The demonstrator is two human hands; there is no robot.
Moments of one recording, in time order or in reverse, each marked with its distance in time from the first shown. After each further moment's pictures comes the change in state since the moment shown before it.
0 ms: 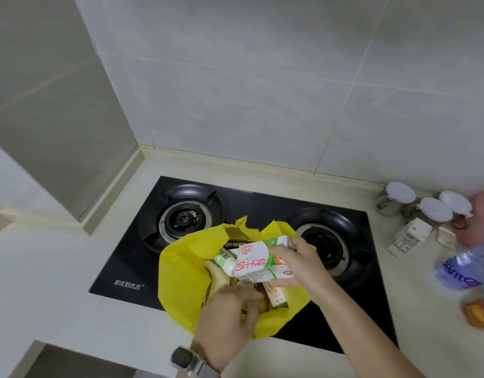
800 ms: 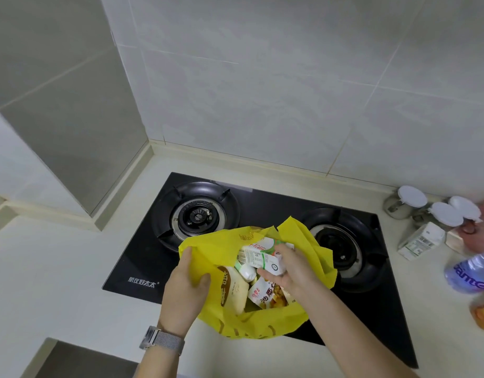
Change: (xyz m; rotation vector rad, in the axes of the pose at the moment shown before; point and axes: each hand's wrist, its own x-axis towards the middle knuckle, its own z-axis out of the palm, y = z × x) left_hand 0.009 -0.064 -0.074 -0.253 0.114 -0.502; right_hand 0.031 0.020 0.064 0.403 0.068 0.202
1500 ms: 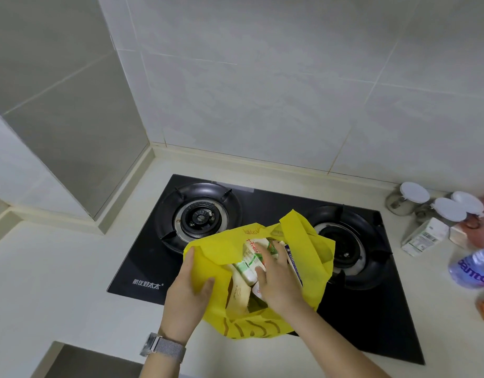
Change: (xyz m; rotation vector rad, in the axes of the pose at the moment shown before) left_hand -0.003 -0.012 -0.002 -0.026 0.010 0.101; right_hand 0.014 0.056 0.002 -1.341 0.130 -0.731
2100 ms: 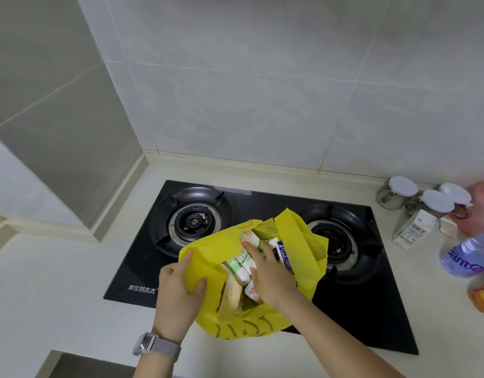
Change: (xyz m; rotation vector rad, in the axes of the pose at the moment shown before) left_hand 0.001 0.006 0.001 0.107 0.066 0.000; right_hand 0.004 0.002 -0.016 -0.152 -0.187 -0.042
